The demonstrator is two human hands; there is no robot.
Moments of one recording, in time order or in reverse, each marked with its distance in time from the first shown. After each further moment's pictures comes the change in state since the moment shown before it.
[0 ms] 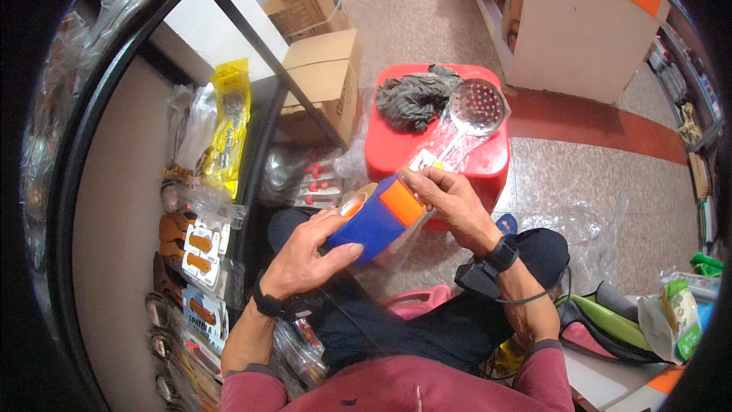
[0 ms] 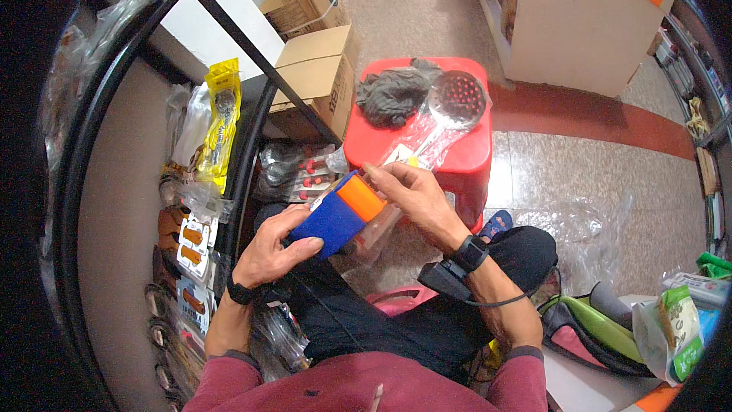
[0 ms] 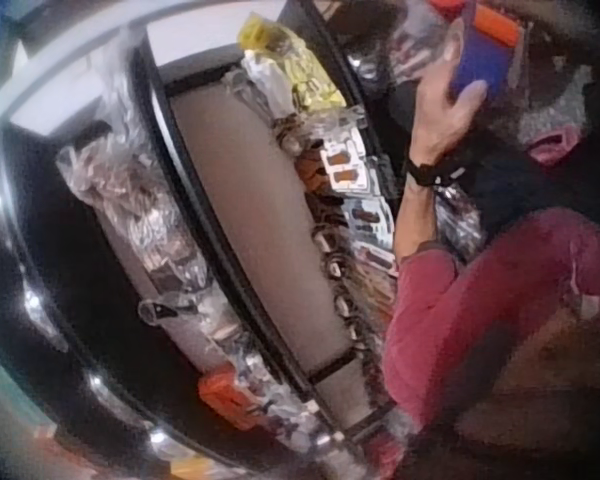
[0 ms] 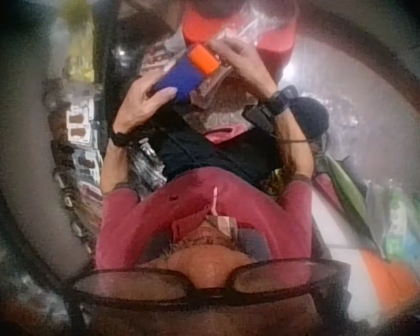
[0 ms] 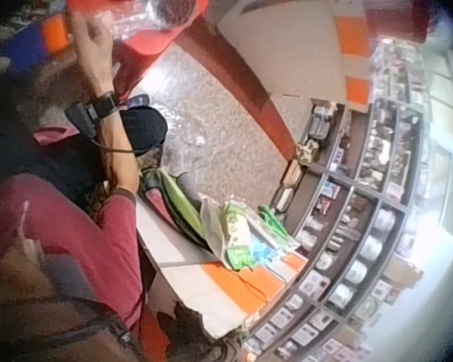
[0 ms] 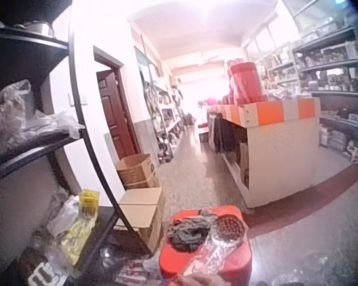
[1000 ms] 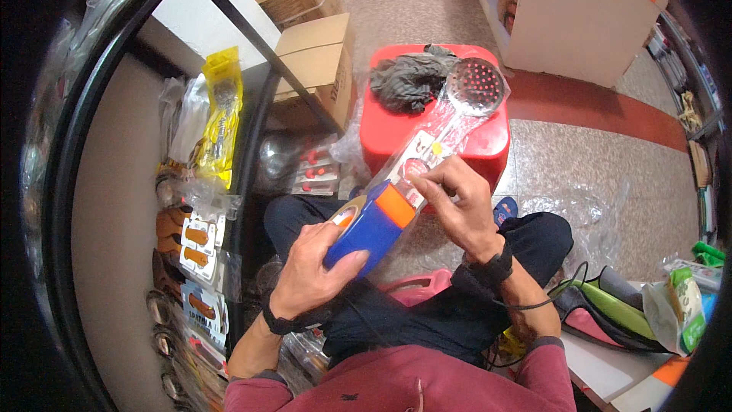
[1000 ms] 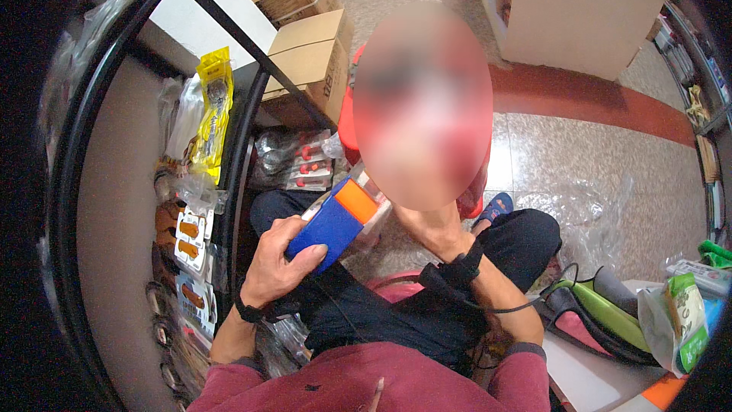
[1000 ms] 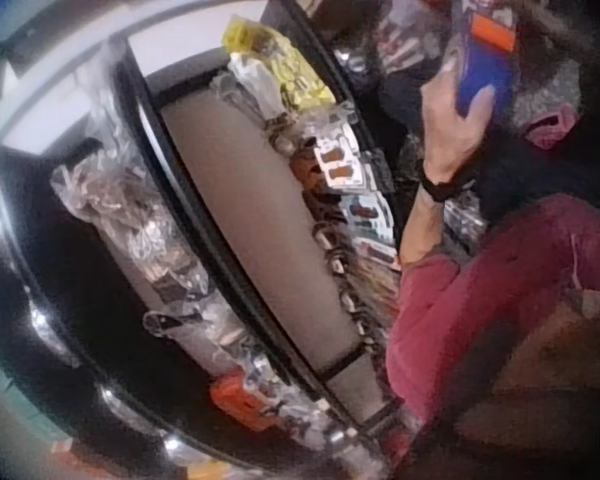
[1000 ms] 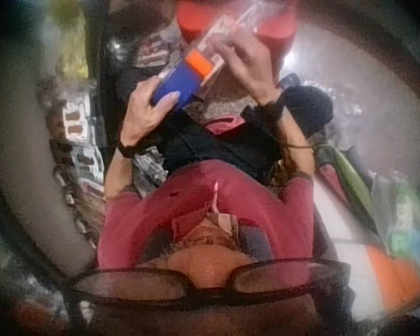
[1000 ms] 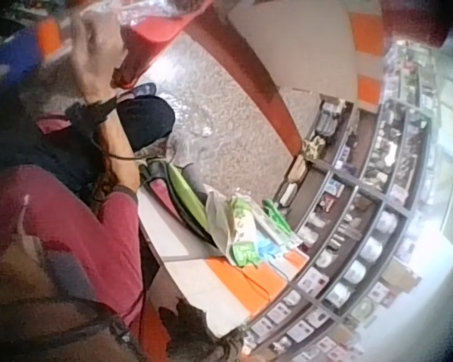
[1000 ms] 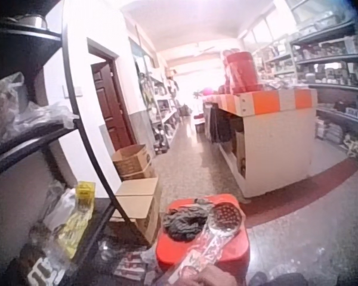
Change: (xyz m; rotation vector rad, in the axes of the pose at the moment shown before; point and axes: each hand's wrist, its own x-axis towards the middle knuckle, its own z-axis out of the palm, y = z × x) left_hand -0.024 0.008 0.030 0.143 0.165 -0.021; right_hand -0.025 0.010 0.001 -0.625 0.253 -0.551
